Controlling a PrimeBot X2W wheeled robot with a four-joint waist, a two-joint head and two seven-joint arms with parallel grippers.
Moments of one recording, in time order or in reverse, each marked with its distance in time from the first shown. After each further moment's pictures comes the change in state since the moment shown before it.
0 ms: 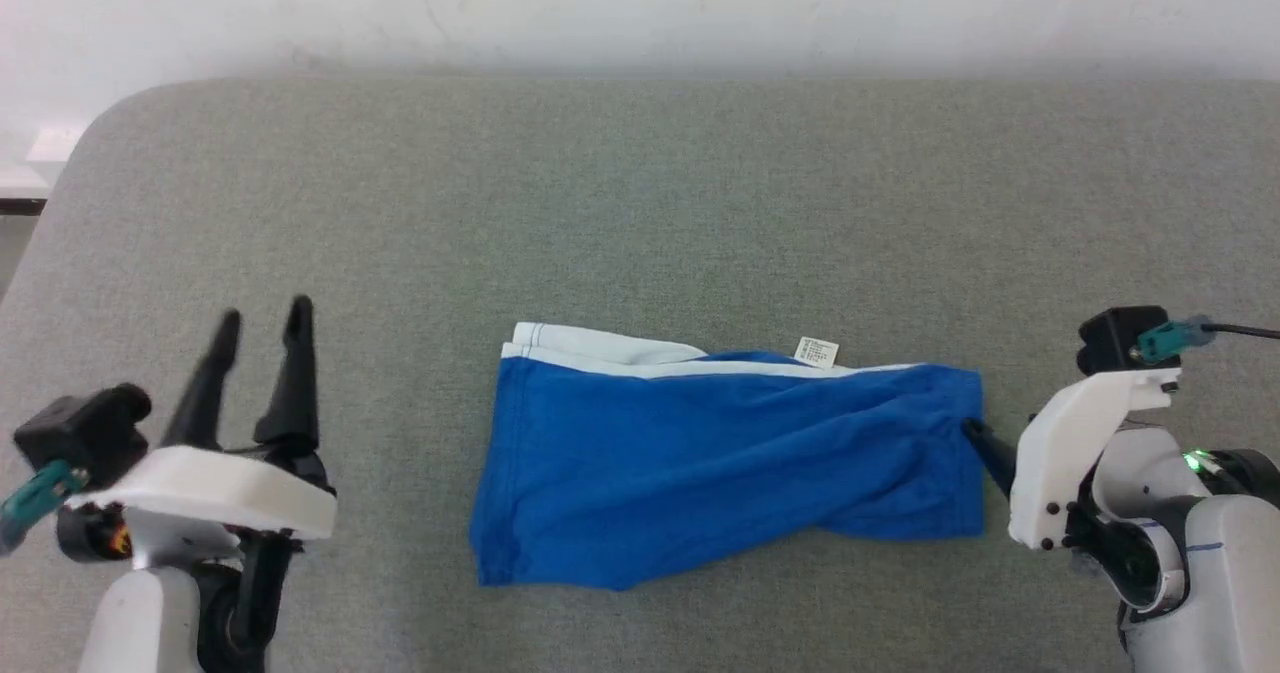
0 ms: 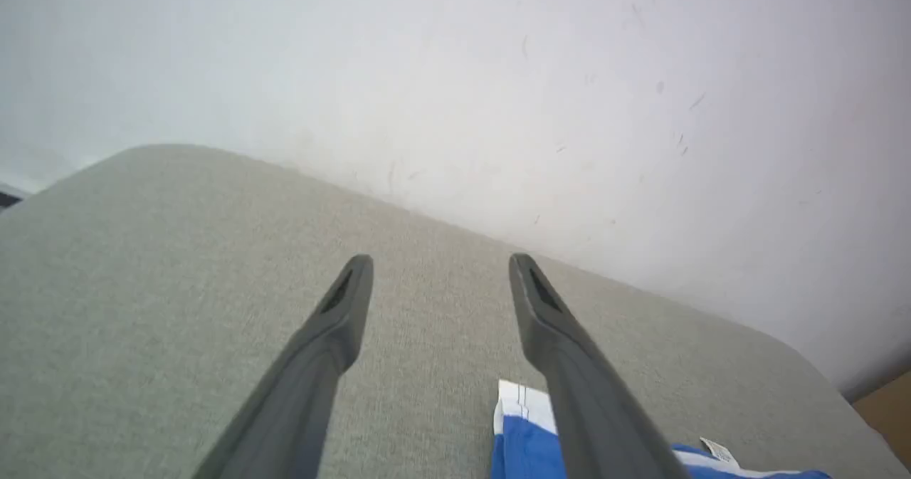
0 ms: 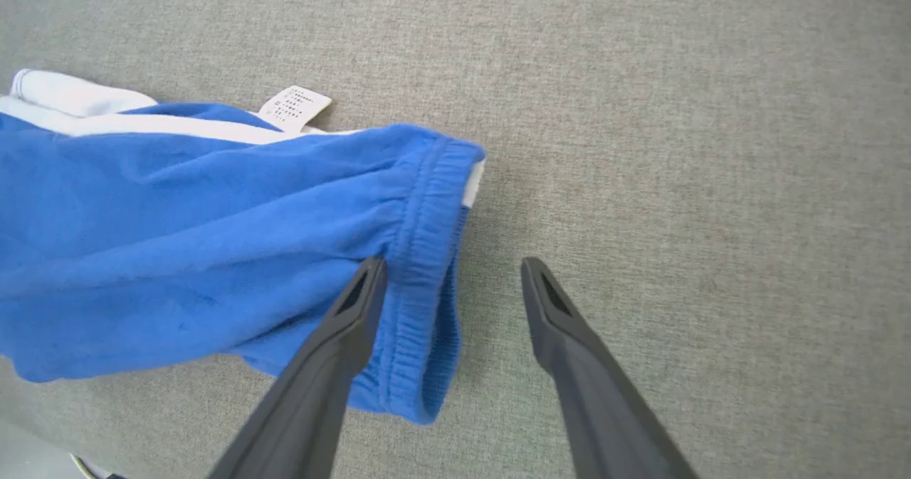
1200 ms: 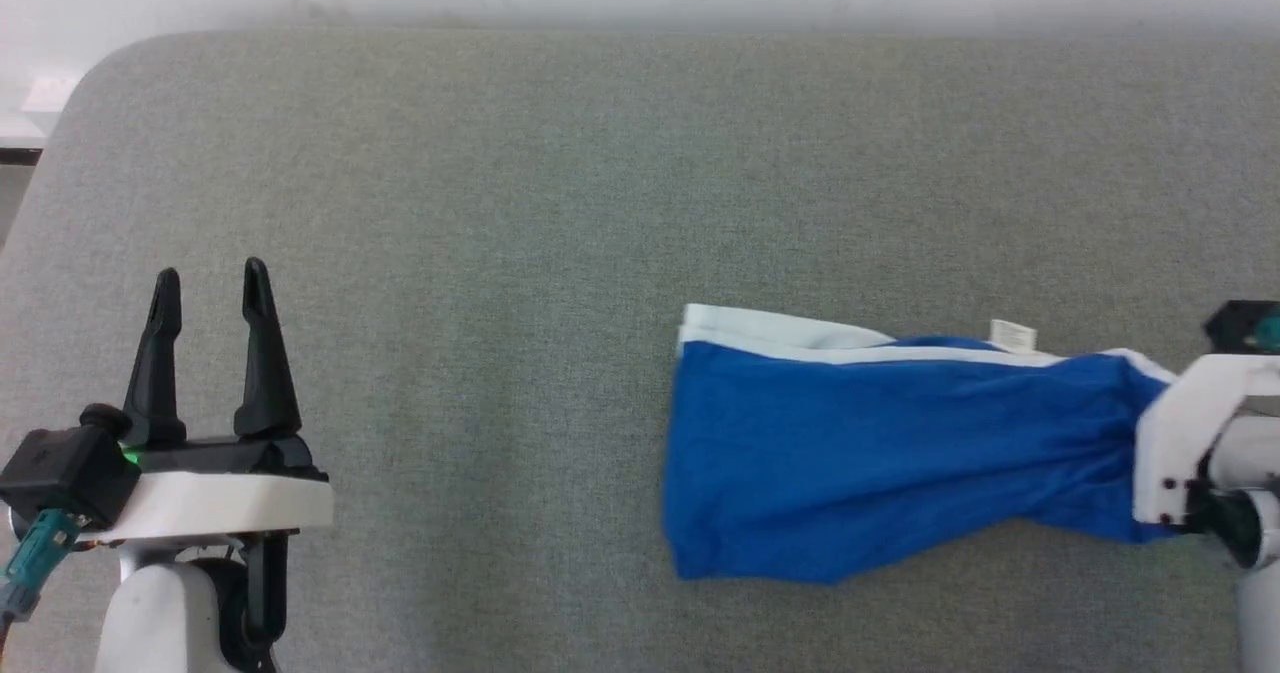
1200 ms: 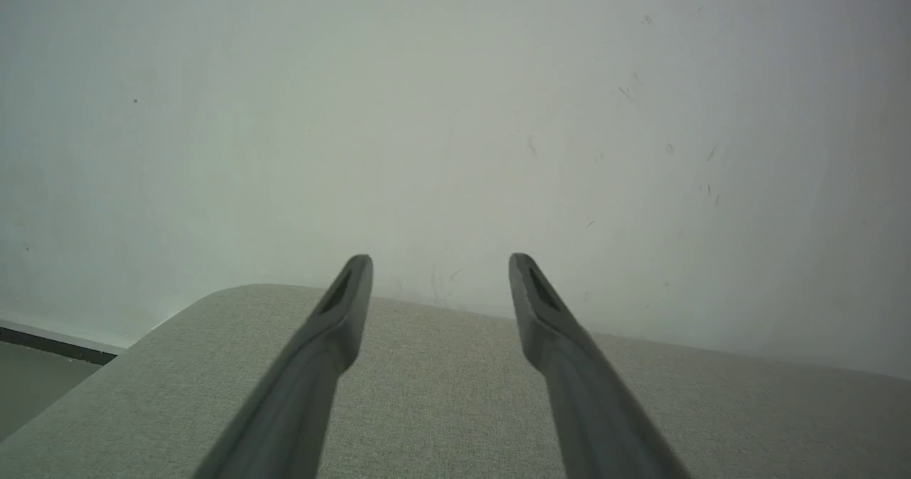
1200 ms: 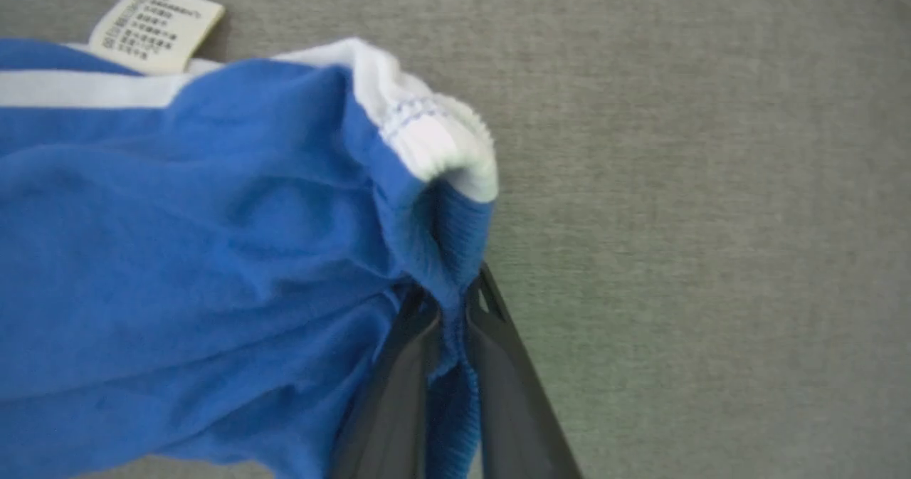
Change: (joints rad) left arm -0.016 -0.088 0.091 -0.020 0.284 -0.059 -0.273; right arm -0.108 -0.100 -0.156 0.234 -0.161 0.001 0.027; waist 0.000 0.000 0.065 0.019
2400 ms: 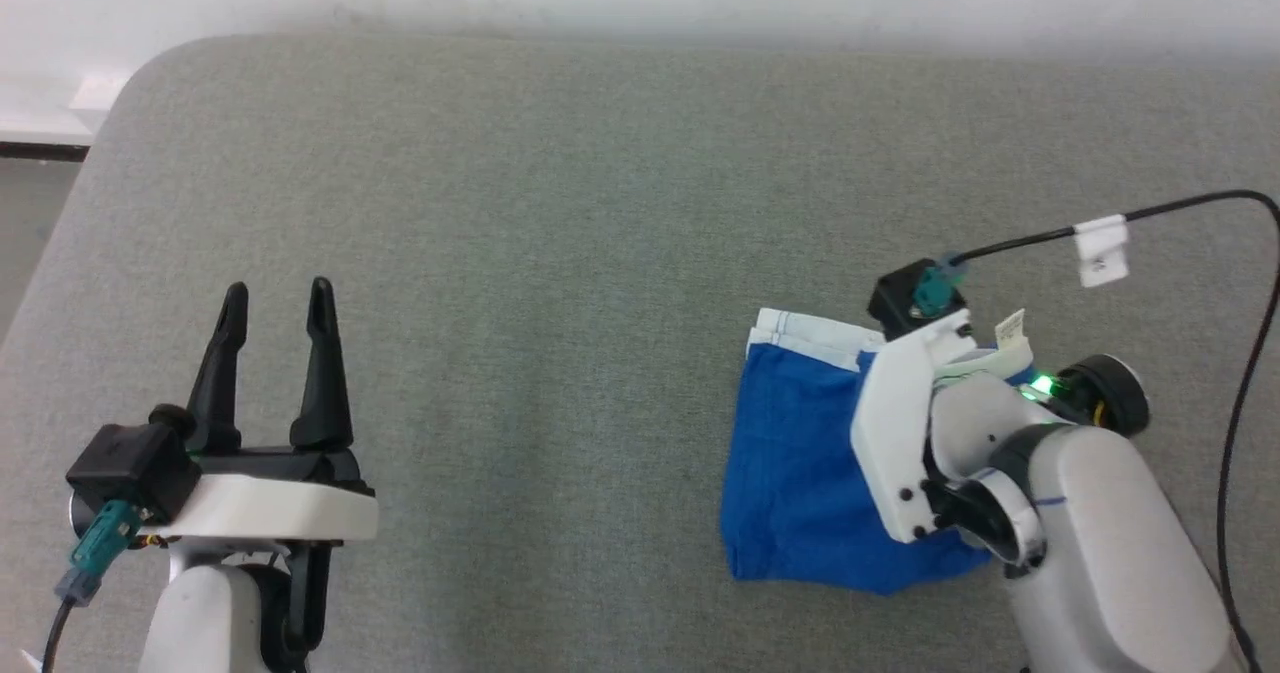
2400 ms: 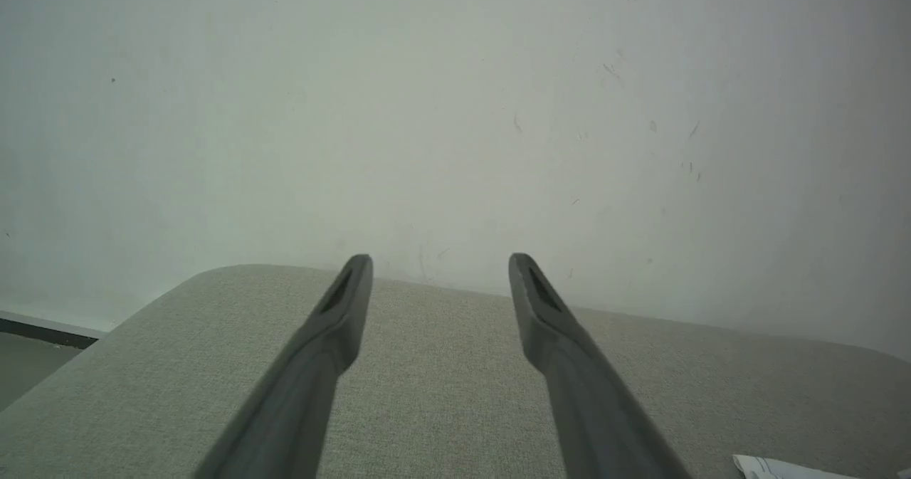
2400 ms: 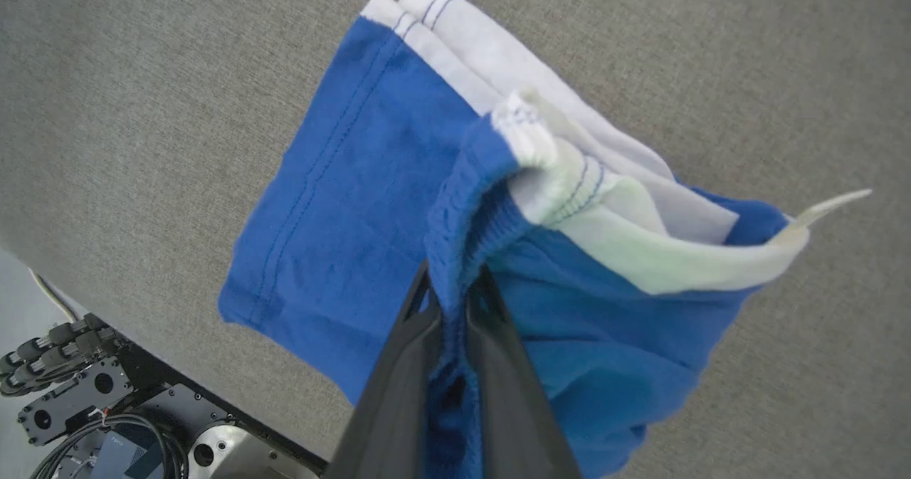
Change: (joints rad) left arm 0.003 0.006 -0.076 0.049 -0.003 -0.001 0.000; right arm -0.022 0.121 0.450 -0.309 0.072 -0.001 0.304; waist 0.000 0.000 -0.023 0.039
